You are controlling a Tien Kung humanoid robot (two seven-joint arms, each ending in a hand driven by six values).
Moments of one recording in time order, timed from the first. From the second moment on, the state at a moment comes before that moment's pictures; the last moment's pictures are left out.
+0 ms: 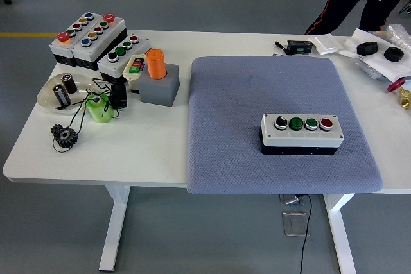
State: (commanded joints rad) left arm -0.10 0.08 -0.17 -0.18 -0.21 0.27 -0.13; right arm 0.41 -0.73 1.50 0.99 0.01 -0.06 0.09
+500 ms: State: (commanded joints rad) left arm -0.09 0.08 -0.13 -0.18 -0.24 0.27 -0.13; right arm 0.40 -0.76 1.47 1.01 0.07 -0.13 -0.03
